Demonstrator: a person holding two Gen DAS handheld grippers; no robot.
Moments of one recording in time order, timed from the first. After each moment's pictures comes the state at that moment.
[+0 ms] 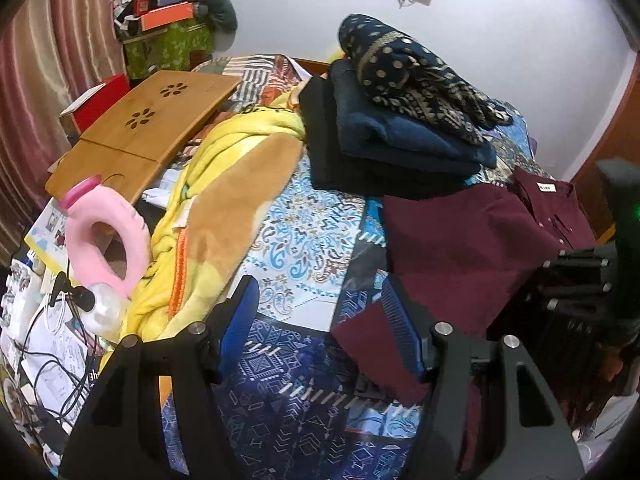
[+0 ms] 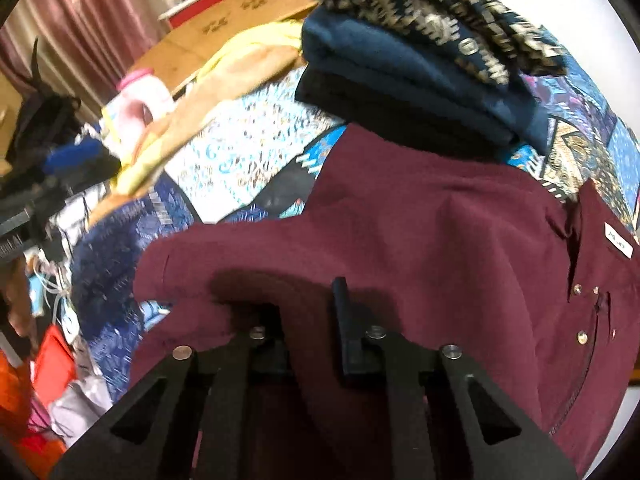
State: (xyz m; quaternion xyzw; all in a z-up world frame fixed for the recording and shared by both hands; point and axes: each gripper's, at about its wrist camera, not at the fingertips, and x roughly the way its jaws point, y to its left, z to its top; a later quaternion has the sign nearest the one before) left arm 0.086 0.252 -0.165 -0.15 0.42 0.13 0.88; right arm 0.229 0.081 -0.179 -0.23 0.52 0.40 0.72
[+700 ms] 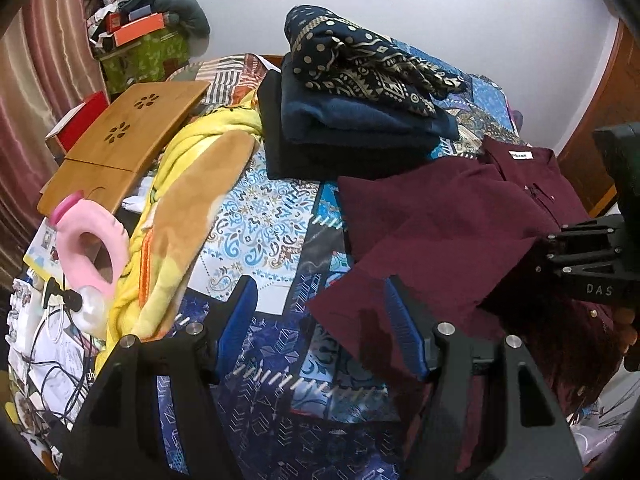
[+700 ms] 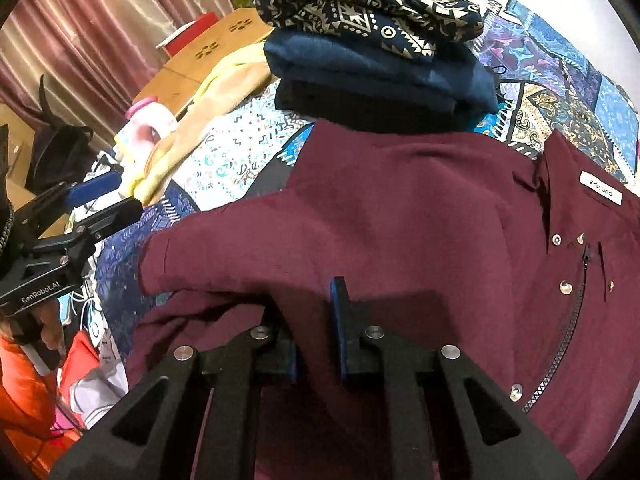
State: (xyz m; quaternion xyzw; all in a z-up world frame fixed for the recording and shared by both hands) left arm 0.096 0.197 -0.157 -0.12 0.44 0.10 0.88; right arm 0.238 0.031 -0.169 -0.19 0.53 0.41 0.71
